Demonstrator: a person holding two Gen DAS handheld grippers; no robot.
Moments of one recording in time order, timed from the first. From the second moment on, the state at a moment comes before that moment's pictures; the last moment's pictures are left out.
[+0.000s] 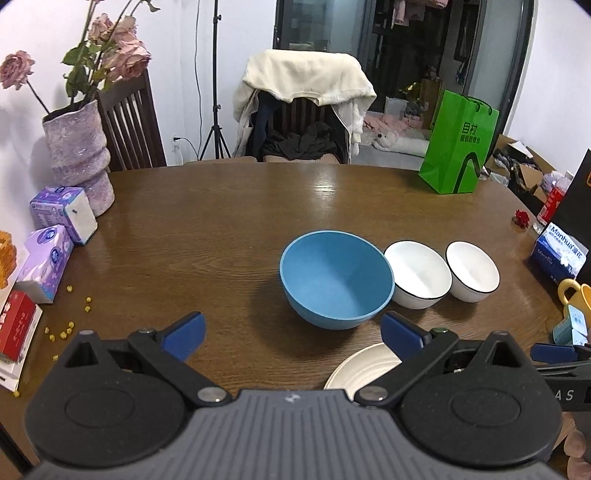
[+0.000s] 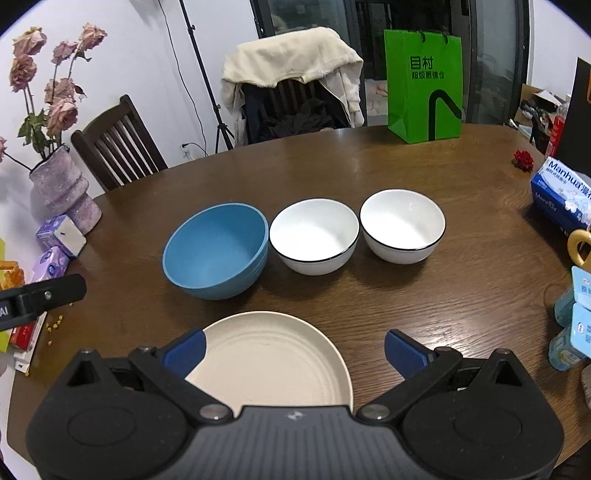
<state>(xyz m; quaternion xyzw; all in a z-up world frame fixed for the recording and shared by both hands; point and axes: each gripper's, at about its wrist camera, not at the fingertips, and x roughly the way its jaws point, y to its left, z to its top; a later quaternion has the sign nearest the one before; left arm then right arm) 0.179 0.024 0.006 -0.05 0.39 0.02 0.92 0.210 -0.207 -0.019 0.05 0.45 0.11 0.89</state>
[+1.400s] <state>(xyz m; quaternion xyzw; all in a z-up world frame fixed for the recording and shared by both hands) 0.357 0.070 -0.105 -0.07 0.50 -0.01 0.86 0.346 -0.114 -0.080 0.05 0.51 0.04 0.86</state>
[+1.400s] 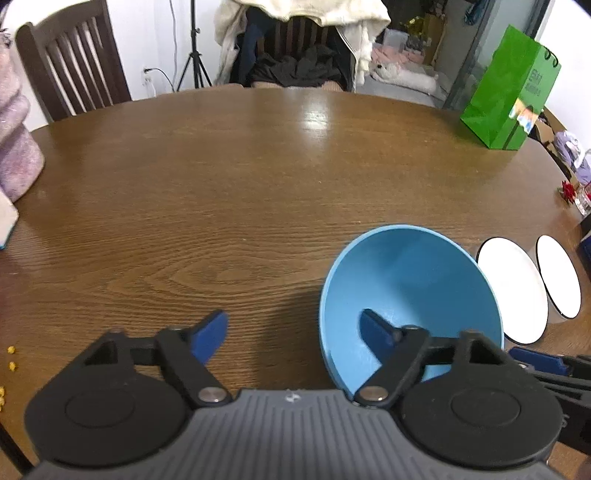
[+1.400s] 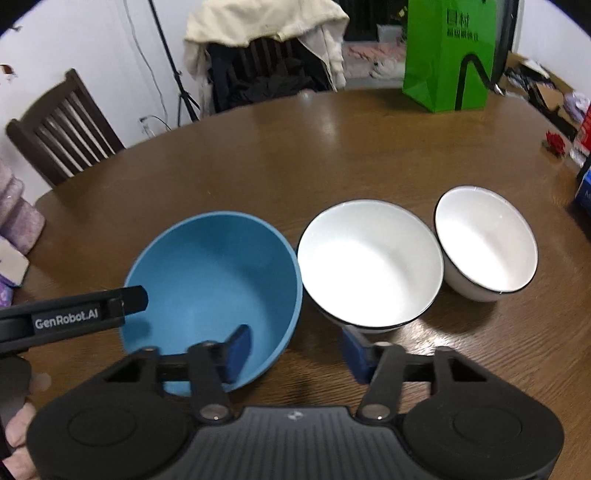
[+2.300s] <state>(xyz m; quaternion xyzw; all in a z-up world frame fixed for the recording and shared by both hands) 0.330 0.088 -0.084 -0.10 0.50 -0.03 0.86 0.324 -0.086 -0.080 0.08 0.52 0.03 0.85</state>
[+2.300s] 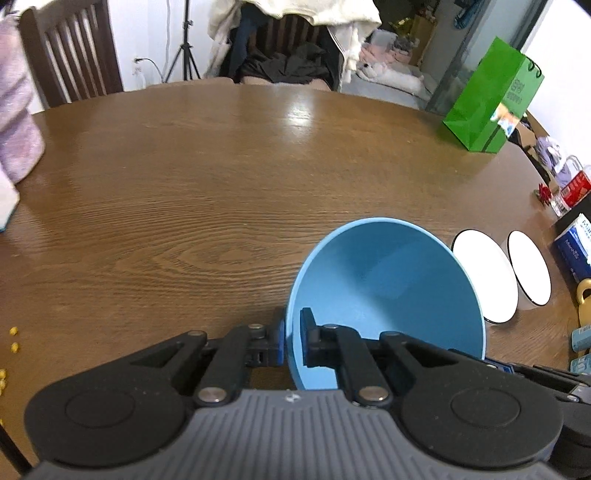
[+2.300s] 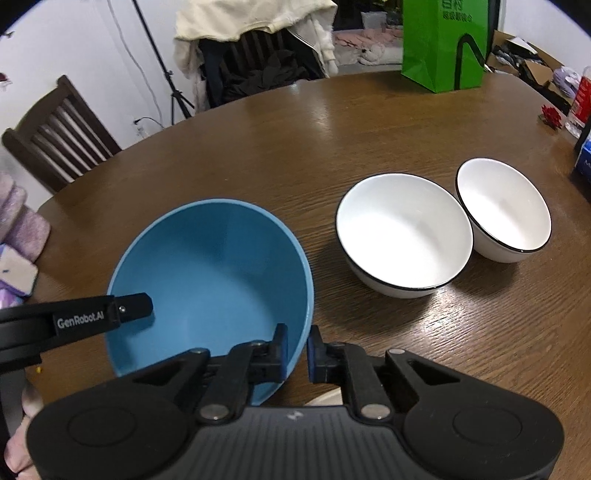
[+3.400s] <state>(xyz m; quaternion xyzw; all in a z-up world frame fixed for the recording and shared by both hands) 0.131 0.087 -0.028 -0.14 0.46 0.09 0.87 0.178 -0.089 -0.021 0.01 0.48 0.18 0.86</state>
